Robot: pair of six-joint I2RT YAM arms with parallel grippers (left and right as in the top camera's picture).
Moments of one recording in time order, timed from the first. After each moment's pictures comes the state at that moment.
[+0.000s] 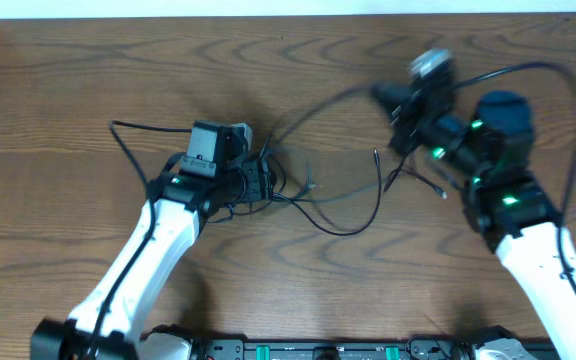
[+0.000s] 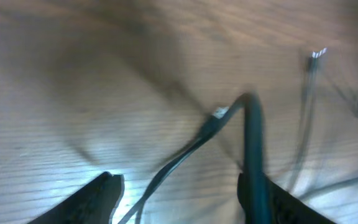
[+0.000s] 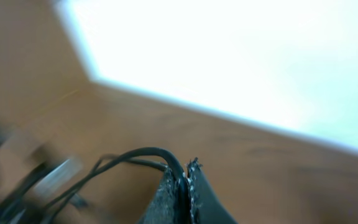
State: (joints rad) left arm -0.27 1.40 0.90 -0.57 0.26 -0.38; right arm 0.25 1.20 1.00 0.04 -0.38 0.08
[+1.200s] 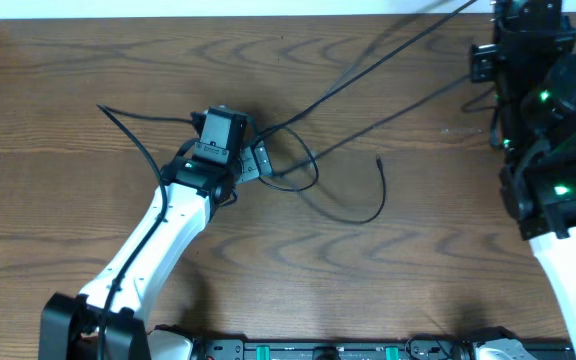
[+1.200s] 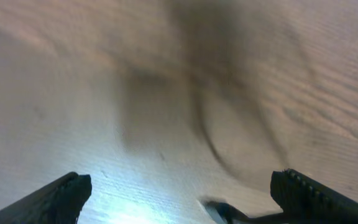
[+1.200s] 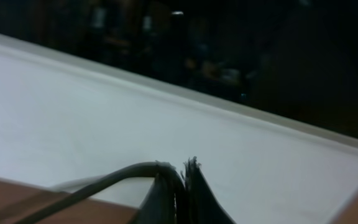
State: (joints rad) left arm -0.31 1.47 0.97 -0.56 -0.10 -0.60; right arm 0.18 1.21 1.30 -0.07 0.23 -0.26
